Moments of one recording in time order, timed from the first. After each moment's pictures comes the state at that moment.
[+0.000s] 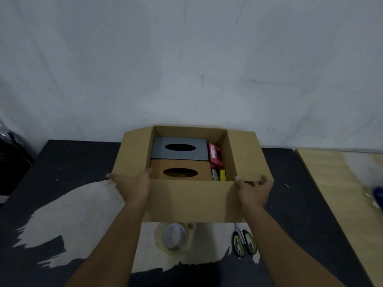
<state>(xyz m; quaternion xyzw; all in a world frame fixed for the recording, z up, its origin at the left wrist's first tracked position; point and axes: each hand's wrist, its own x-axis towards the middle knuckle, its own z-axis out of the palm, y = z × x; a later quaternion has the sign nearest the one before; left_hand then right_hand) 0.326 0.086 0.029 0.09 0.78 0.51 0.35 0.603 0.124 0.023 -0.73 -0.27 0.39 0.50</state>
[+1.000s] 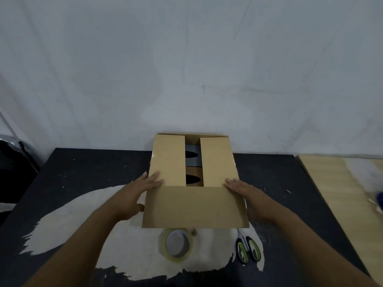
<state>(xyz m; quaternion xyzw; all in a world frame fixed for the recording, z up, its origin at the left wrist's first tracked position) 0.247 0.065 0.014 0.72 0.63 0.10 0.30 0.671 0.146 0.019 -0.44 -0.86 0.26 -0.03</state>
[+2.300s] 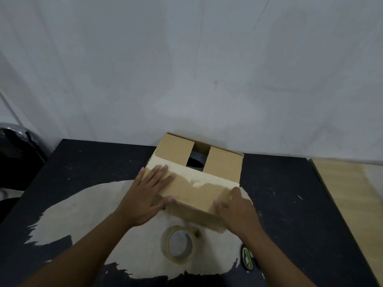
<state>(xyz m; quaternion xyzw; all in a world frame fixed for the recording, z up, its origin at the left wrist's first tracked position) 0.271 0.069 -0.012 0.78 0.62 0.09 0.09 0.566 0.095 0.042 -0.70 -0.66 0.29 0.06</state>
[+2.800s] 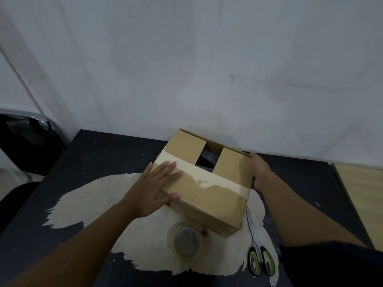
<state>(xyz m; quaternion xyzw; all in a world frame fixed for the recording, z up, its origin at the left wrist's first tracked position) 0.261 0.068 -0.010 0.76 0.62 0.13 0.15 0.580 0.256 0.015 -0.69 -0.26 0.62 0.26</state>
